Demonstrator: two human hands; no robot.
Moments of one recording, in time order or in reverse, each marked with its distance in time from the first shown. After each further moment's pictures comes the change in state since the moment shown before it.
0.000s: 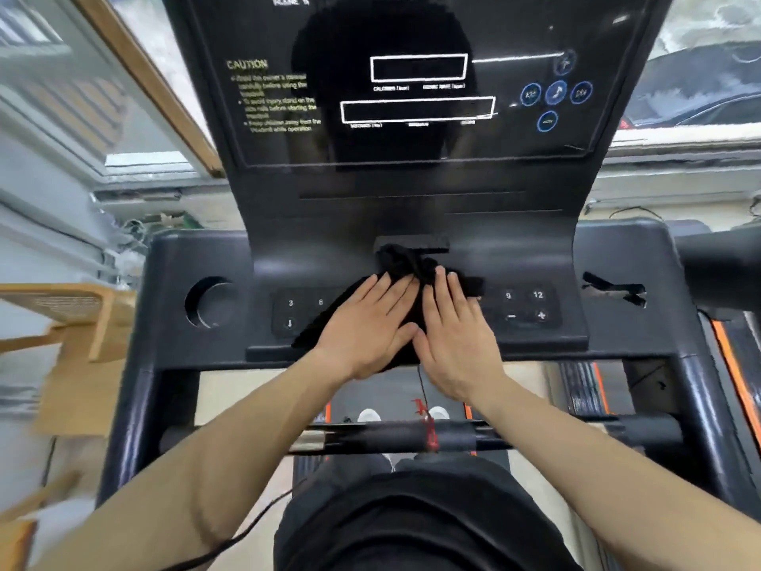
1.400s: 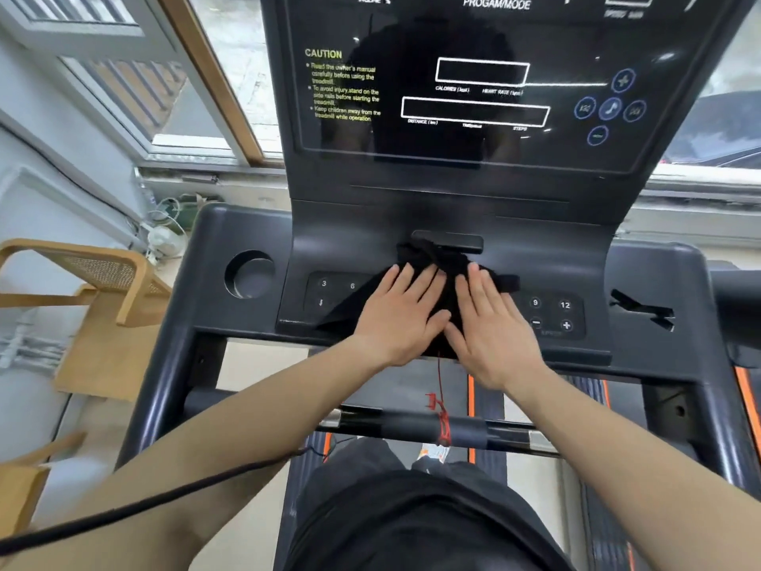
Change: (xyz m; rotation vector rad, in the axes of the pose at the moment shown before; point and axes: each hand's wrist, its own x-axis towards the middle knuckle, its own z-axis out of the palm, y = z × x) left_hand 0.001 0.018 -0.001 -0.152 0.055 -0.184; right_hand -0.001 0.021 -0.015 -0.096 -0.076 -0.038
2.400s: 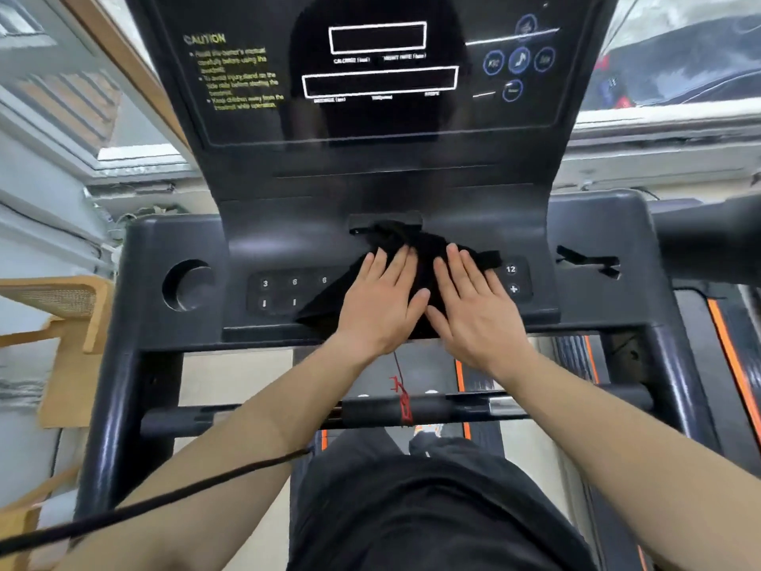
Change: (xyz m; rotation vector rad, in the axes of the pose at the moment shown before) left_hand 0.022 0.050 0.003 -0.062 0.007 -0.023; right_hand -0.024 0.043 0.012 0.031 0.076 0.058
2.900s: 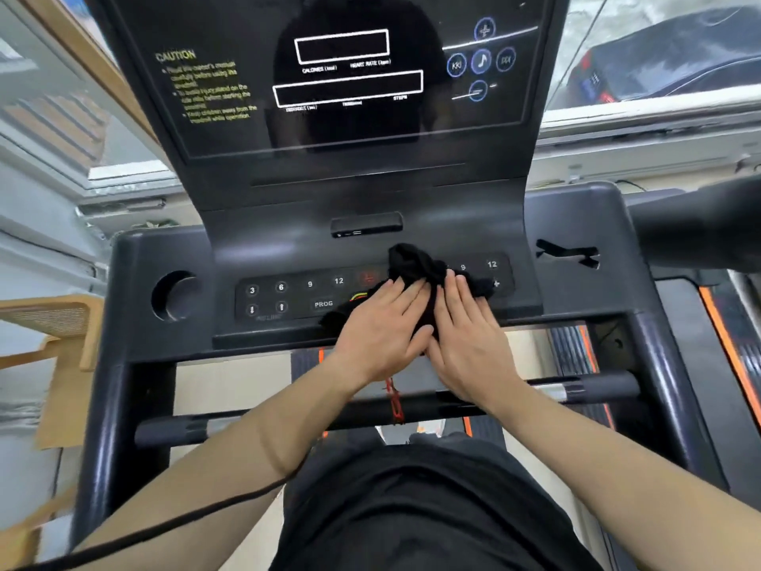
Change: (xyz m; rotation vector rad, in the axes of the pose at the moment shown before) left_hand -0.025 0.012 0.011 0.069 0.059 0.290; right_hand -0.040 -0.014 0.012 0.085 0.046 0.019
